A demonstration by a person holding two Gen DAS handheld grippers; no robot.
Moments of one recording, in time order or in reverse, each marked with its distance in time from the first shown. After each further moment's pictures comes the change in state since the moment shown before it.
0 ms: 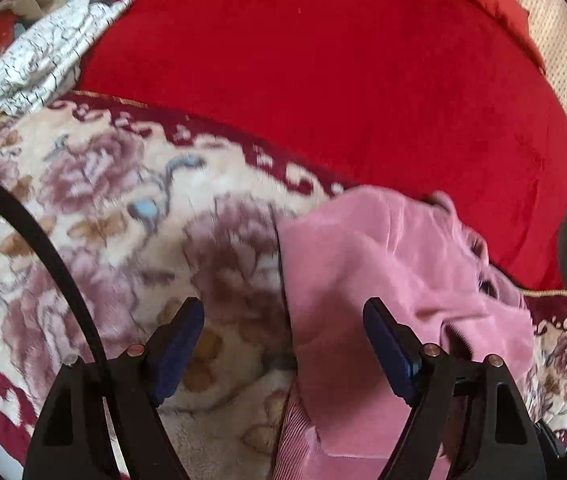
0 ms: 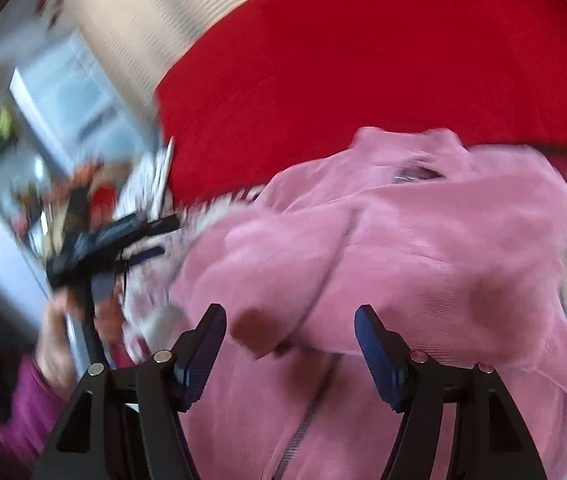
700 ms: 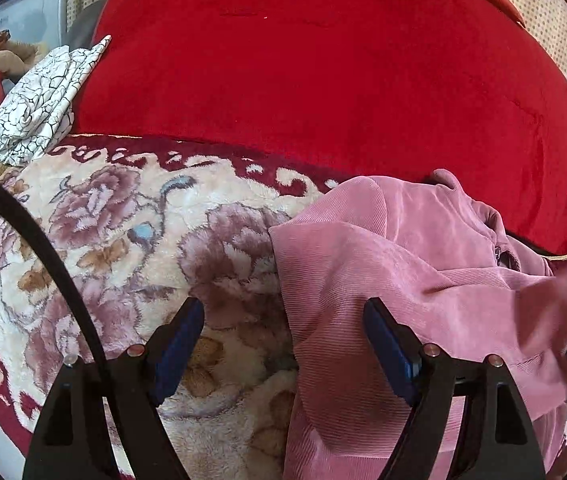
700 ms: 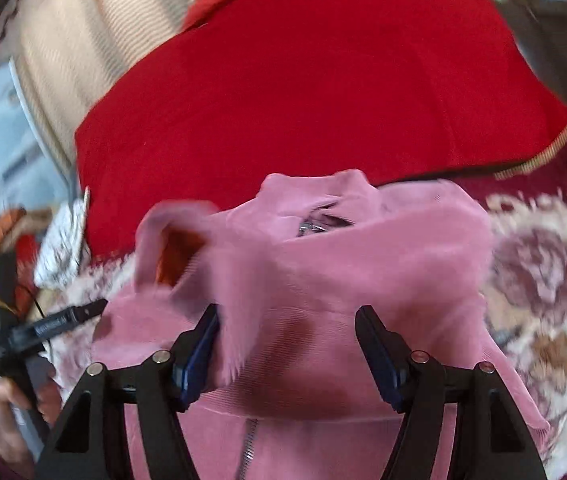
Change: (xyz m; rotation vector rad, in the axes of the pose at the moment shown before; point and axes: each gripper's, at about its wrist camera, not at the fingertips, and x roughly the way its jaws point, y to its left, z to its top) left arm -0.001 -0.021 -0.010 0.152 -0.057 0.106; right arm -0.002 -0.056 0.015 0.217 -0.159 -0.270
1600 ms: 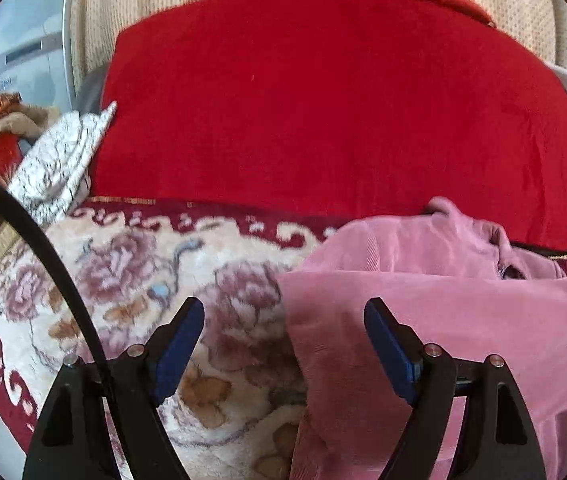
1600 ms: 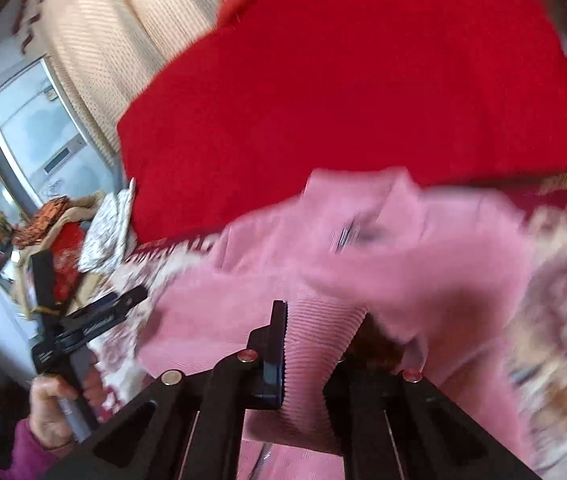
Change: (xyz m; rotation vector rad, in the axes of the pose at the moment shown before) left arm -0.029 -0.024 0.003 0.104 -0.205 0.091; right arm 0.003 -0.001 0.030 -0.092 0.012 0.144
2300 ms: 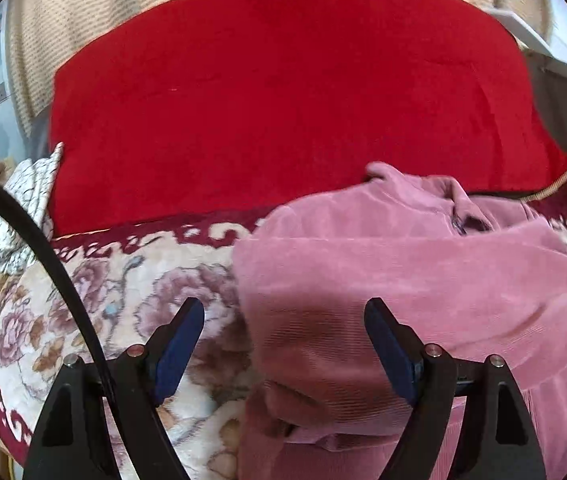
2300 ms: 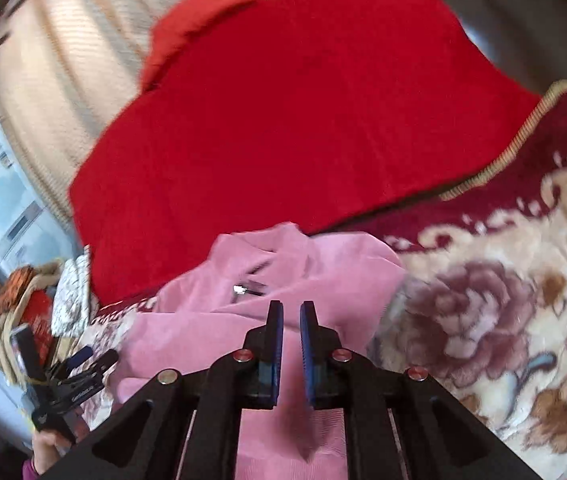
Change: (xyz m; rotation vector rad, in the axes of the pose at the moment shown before) left arm 0.008 -0.061 -0.012 0.229 0.039 -0.072; right arm -0.047 -0.078 0.005 0.171 -0.086 -0.099
